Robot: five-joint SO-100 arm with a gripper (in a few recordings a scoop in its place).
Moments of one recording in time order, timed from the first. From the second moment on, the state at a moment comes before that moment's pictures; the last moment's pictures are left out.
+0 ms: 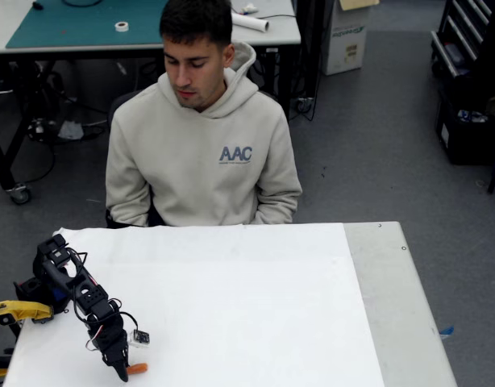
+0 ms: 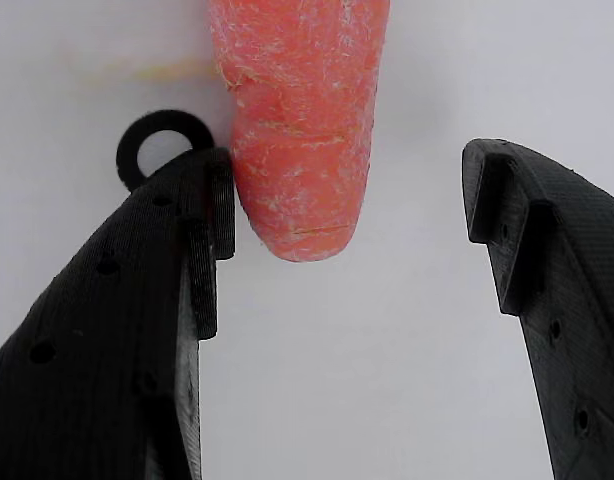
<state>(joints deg) 87.7 67.4 80.2 59.2 -48.9</state>
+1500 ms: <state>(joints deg) 70.2 76.7 70.5 58.6 -49.7</state>
